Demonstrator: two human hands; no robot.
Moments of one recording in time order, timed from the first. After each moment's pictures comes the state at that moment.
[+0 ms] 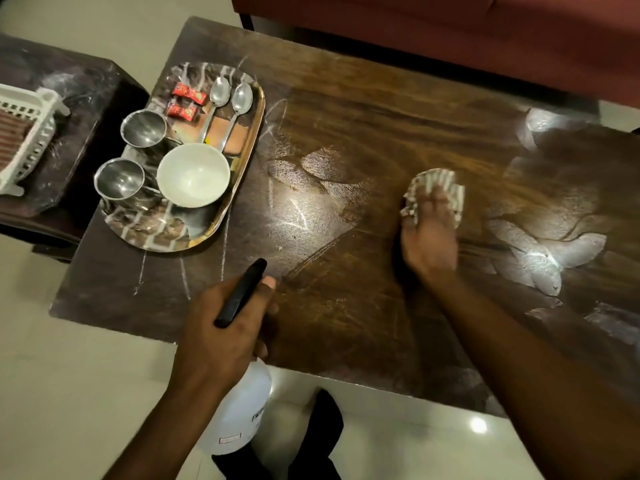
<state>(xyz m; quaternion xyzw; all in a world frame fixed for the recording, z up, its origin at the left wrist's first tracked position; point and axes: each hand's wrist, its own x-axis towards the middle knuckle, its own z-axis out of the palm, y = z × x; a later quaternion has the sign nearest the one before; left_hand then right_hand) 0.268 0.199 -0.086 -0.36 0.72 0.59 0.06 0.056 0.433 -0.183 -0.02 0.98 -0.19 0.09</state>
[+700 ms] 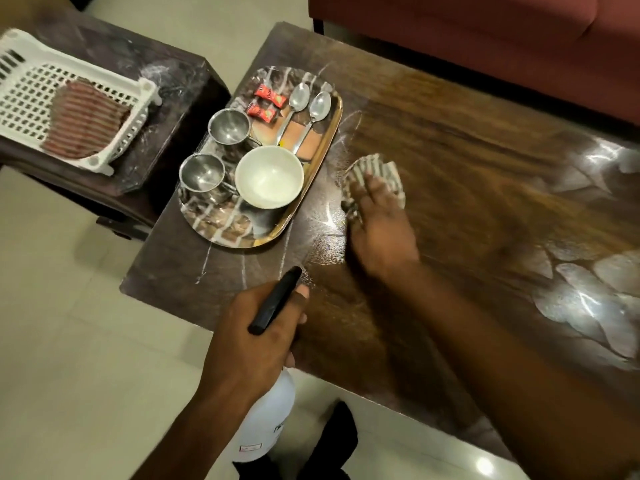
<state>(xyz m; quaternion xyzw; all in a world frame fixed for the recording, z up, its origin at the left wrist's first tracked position) 0.282 0.166 -0.077 -0.40 0.70 0.59 0.04 0.075 0.276 -0.175 -0.27 0.94 -0.14 0.15</state>
